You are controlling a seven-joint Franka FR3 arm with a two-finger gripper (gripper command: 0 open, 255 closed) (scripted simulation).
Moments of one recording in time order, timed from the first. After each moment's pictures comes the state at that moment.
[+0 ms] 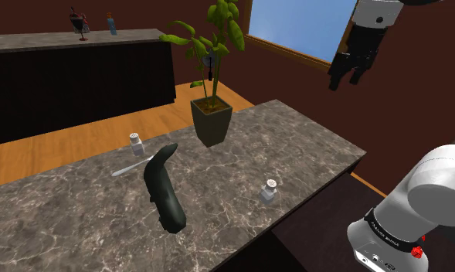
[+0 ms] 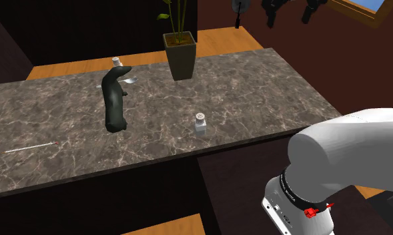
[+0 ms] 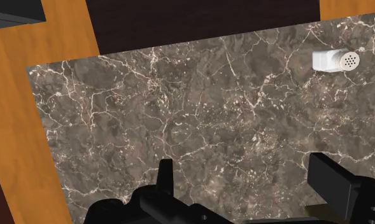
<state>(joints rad) 0.02 -0.77 -0.03 -2.34 -0.08 1.57 0.16</state>
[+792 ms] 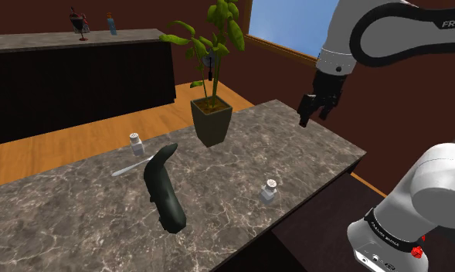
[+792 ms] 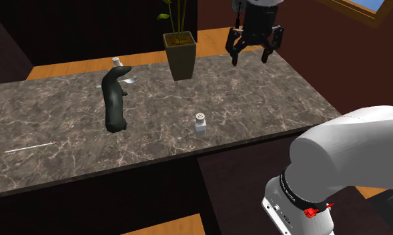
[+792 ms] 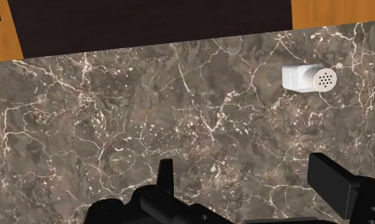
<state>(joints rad) 0.11 -0.73 0.06 -2.58 0.05 1.83 0.25</state>
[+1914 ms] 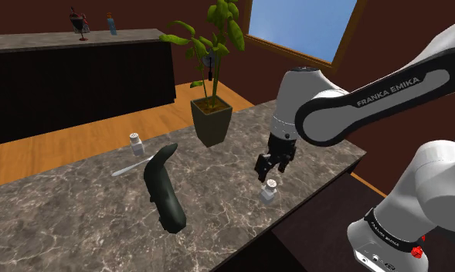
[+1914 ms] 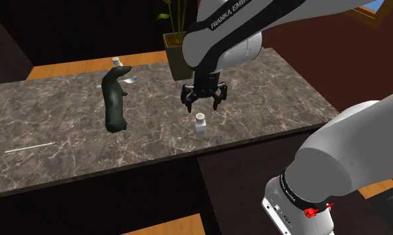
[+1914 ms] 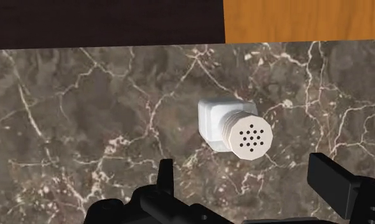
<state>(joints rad) 0.29 -0.35 0.23 -2.73 0.30 2.34 0.34</state>
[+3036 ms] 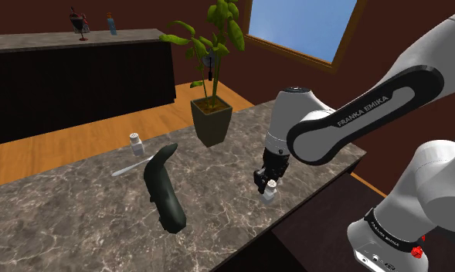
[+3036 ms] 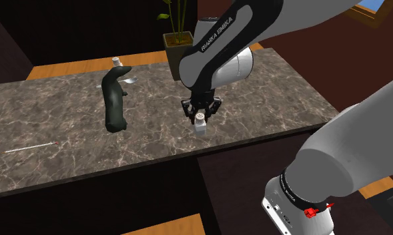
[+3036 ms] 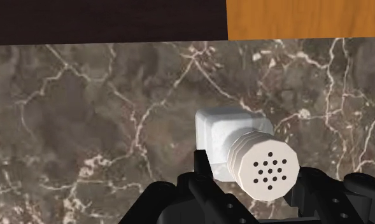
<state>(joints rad) 0.31 -0.22 0.25 -2.76 0.33 2.51 0.33</state>
